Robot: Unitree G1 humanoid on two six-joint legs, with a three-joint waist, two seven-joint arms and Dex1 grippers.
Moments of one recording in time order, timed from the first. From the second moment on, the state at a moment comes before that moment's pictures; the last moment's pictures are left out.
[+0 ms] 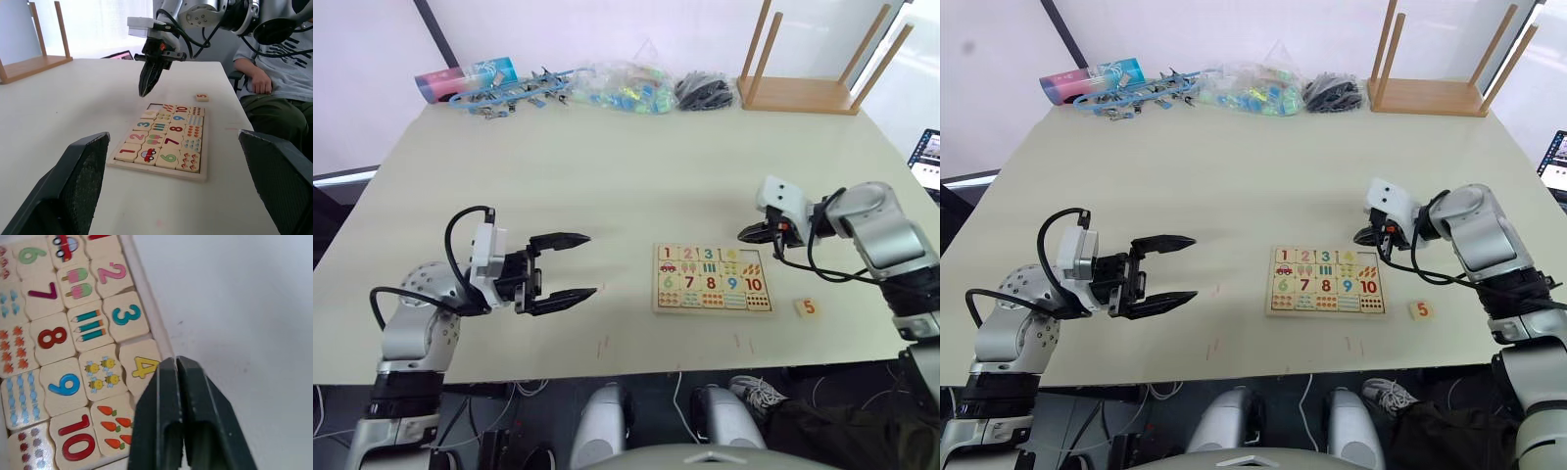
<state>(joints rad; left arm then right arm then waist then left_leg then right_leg) -0.17 0.69 0.17 -0.03 -0.63 0.08 -1.43 -0.67 -0.71 0.19 0.16 0.07 0.54 1.23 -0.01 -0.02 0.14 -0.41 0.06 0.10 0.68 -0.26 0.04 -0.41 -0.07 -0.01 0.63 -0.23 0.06</state>
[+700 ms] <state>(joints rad) -0.17 0.69 0.17 -0.03 -0.63 0.08 -1.44 -0.39 -0.57 0.03 0.10 0.23 0.34 1.03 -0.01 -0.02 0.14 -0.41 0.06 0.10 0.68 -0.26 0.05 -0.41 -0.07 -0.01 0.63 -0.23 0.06</state>
